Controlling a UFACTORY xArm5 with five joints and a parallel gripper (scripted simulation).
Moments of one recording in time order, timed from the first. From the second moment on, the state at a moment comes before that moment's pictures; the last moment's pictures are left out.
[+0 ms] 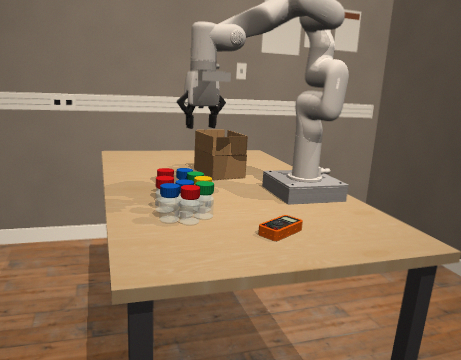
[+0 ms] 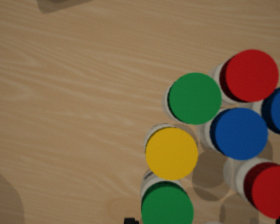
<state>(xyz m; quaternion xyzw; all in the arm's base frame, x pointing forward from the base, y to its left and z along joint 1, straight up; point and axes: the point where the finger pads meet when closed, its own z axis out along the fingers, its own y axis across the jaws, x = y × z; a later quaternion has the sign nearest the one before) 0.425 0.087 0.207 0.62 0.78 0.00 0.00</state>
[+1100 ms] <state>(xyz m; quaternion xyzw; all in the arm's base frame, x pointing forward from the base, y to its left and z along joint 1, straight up) 0.427 0.088 0.118 0.62 0.78 0.00 0.00</state>
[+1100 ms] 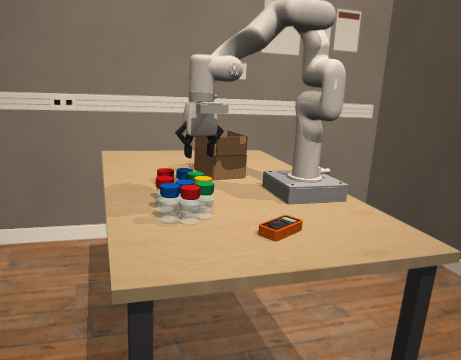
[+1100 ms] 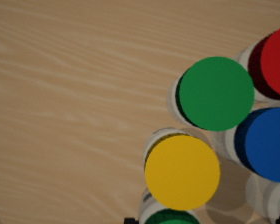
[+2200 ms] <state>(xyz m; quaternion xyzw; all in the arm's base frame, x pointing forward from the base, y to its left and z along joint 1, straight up) 0.424 0.088 0.070 0.62 0.79 0.00 0.00</state>
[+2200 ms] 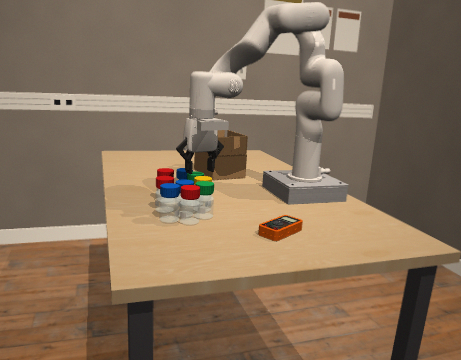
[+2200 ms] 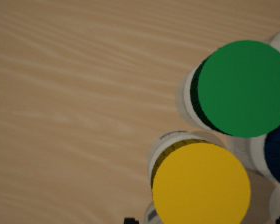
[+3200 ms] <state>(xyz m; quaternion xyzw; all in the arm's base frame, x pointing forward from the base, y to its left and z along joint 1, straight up) 0.424 0.088 0.001 0.62 0.79 0.00 0.00</state>
